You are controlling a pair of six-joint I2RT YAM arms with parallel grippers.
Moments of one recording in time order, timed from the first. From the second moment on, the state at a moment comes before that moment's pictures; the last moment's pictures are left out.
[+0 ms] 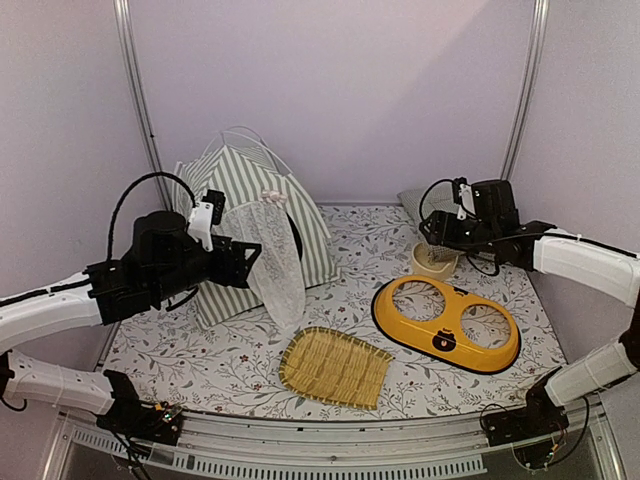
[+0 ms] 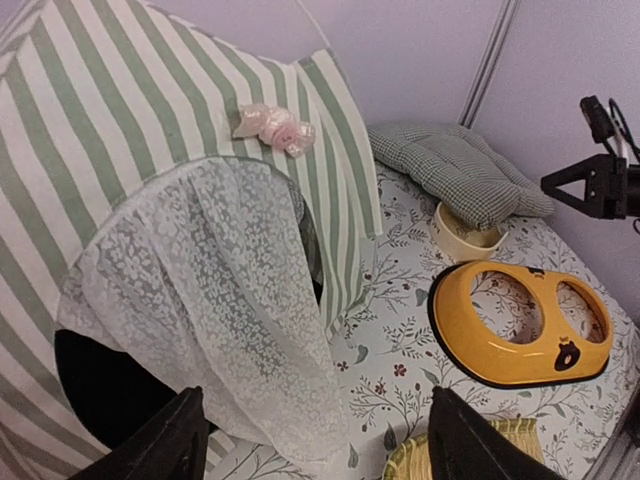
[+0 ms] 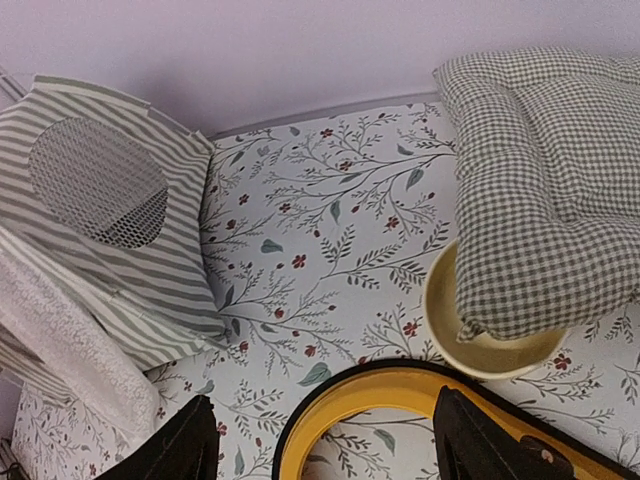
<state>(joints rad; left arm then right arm) -0.83 1.02 0.77 -0.06 -0.29 -0.29 0.49 1.33 0.93 -0.12 0.03 0.46</state>
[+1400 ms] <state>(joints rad) -0.96 1.16 0.56 -0.08 -0.19 -0.59 0.33 2.26 1.79 -0.44 0.22 0.18</state>
